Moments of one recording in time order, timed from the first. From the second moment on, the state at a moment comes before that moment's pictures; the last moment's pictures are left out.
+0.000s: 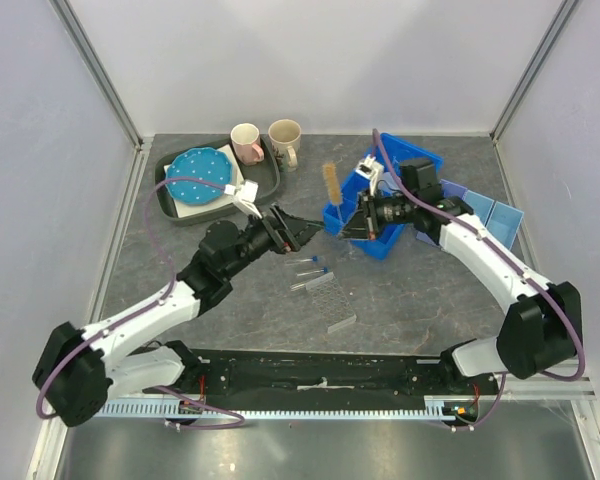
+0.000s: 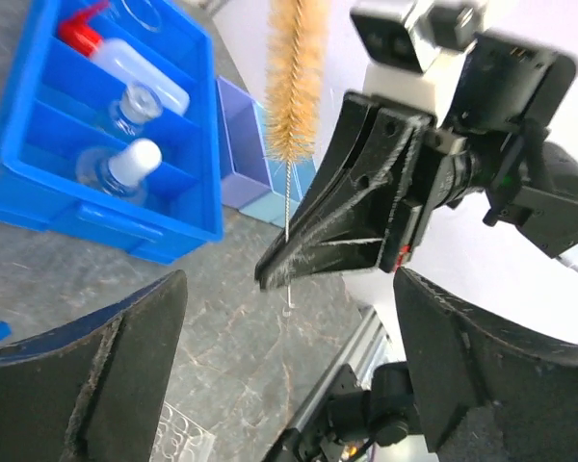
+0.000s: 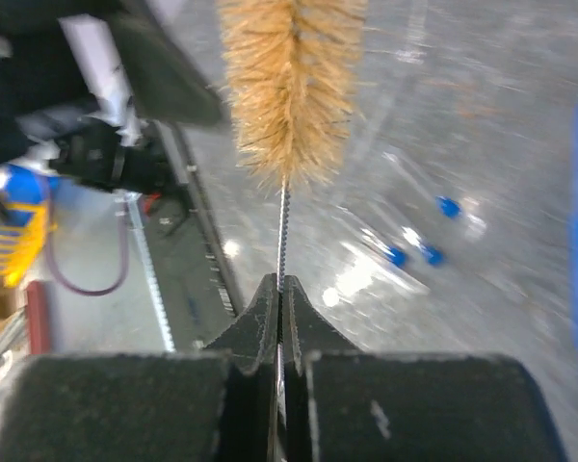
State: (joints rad) left arm -0.73 1.11 0.62 0.52 0.12 -0.89; right arm 0.41 1.41 1.12 -0.36 -0.92 0.17
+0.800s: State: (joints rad) left arm -0.47 0.92 0.88 -0.37 0.04 -0.12; right arm -0.41 1.39 1.19 -1.05 -0.59 -0.23
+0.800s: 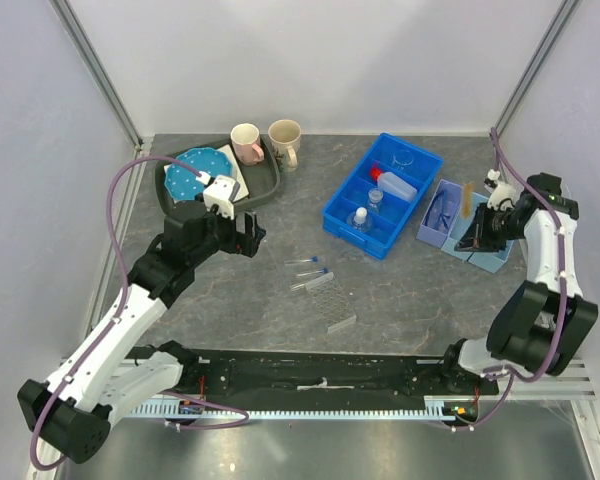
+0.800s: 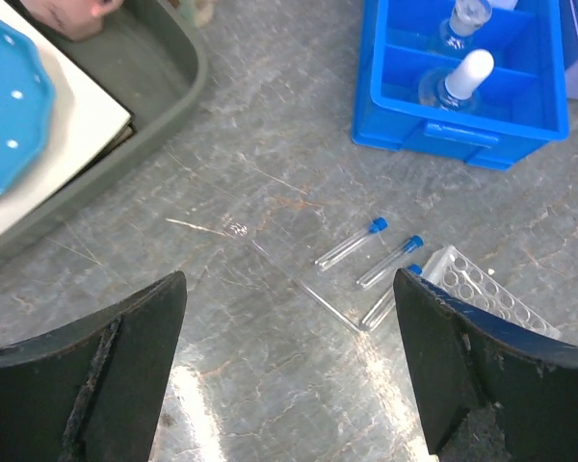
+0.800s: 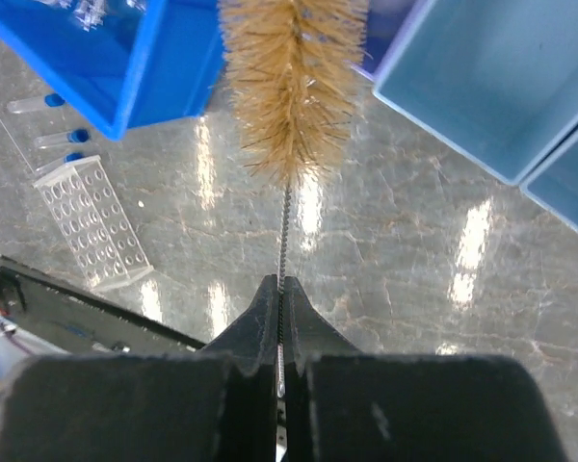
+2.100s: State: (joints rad) left arm -0.45 0.94 0.85 -0.37 0.01 -0.08; right arm -0.53 1.49 1.43 -1.07 -0.65 -0.44
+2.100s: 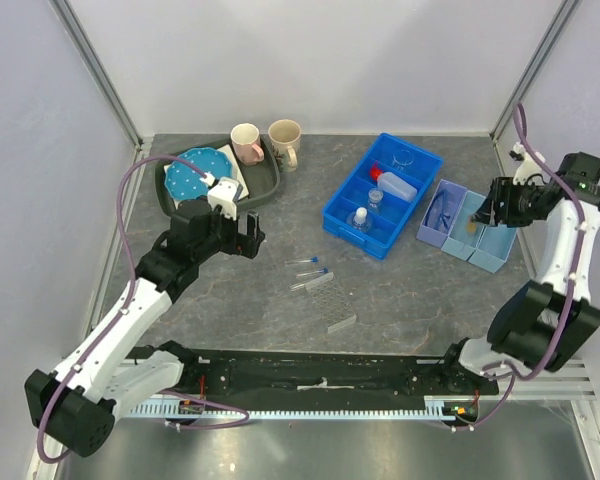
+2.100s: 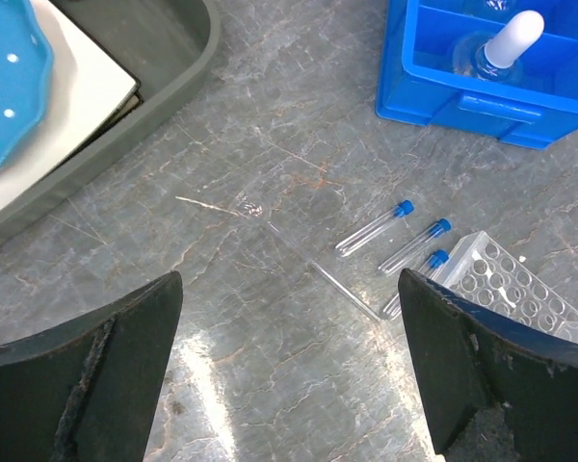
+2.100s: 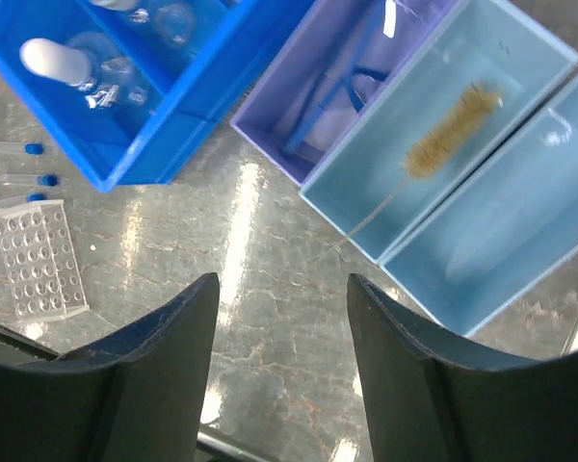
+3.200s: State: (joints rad) left arm -0.45 1.66 1.09 -0.55 -0.02 -0.86; right arm -0.30 1.16 0.86 -0.48 -1.02 -0.33
